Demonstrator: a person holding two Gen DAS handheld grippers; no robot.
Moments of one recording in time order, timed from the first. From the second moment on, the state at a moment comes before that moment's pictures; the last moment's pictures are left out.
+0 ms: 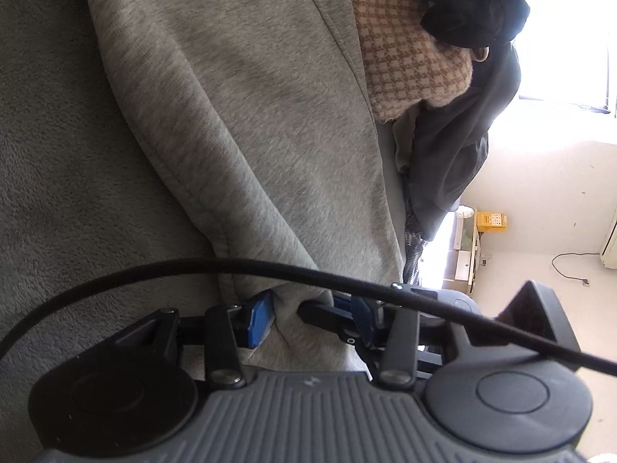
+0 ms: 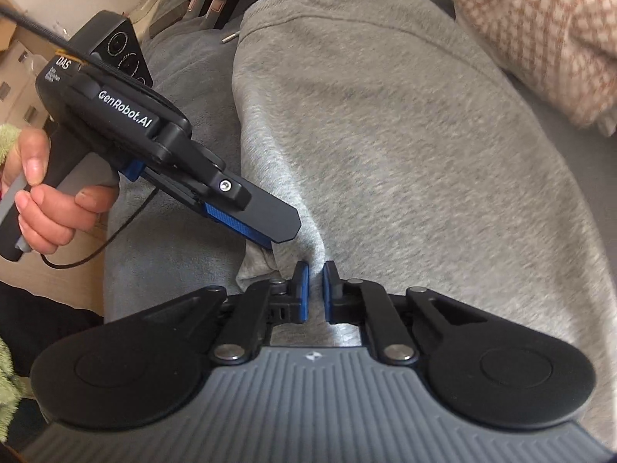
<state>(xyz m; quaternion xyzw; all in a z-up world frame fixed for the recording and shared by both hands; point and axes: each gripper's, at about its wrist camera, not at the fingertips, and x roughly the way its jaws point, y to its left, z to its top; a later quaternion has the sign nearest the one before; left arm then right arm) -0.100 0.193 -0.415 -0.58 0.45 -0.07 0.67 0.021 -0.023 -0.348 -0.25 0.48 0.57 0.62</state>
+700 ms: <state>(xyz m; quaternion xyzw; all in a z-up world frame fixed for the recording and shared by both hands) -0.093 0.189 -0.407 -0.63 0.43 -0.05 0.65 -0.122 -0.045 -0.385 -0.65 -0.02 0.44 0.62</state>
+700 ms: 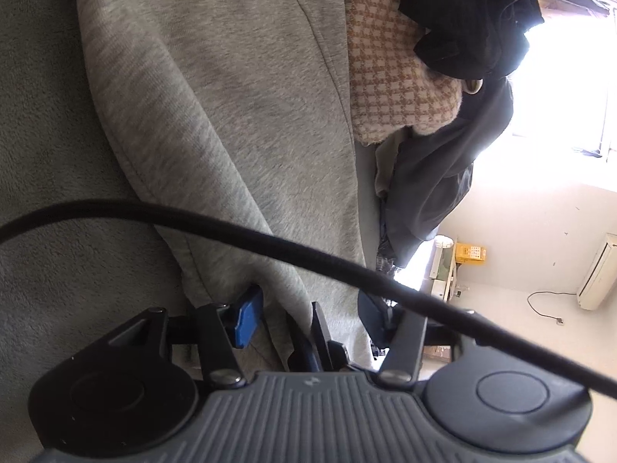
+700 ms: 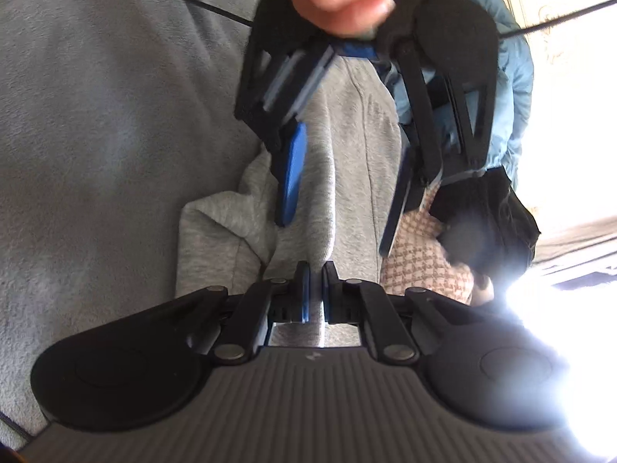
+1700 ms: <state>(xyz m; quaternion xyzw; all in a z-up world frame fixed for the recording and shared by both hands) -0.091 0.181 -0.408 -0.57 0.47 -0.02 0.67 -0.110 -0.075 -0.327 -0.51 0.21 0.35 0.76</state>
